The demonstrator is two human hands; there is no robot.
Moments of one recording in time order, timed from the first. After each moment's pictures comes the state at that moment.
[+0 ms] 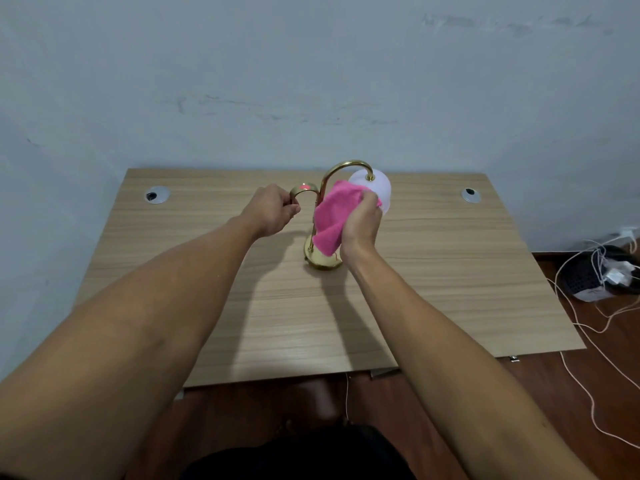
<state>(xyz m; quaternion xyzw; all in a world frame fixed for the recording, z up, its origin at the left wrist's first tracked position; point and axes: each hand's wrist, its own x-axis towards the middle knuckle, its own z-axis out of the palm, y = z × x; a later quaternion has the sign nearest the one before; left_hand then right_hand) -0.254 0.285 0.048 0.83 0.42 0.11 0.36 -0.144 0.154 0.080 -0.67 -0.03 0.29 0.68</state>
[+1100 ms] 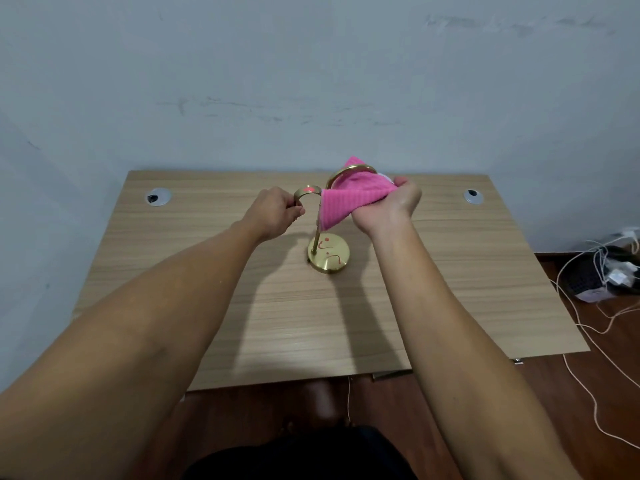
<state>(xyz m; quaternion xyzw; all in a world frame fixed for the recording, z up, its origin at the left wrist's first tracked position) -0.253 0.289 0.042 0.83 0.41 0.13 0.36 -0.117 0.152 0.144 -0.42 0.16 0.41 0.79</state>
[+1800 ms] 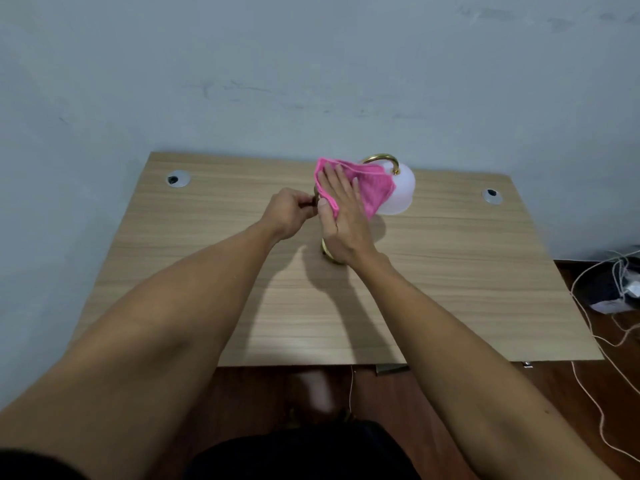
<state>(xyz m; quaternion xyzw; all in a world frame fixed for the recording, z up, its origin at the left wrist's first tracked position) -0.262 0.280 0.013 0.77 0.40 0.20 0.46 -0.156 0.162 0.044 -0.70 -0.61 0.09 0.35</state>
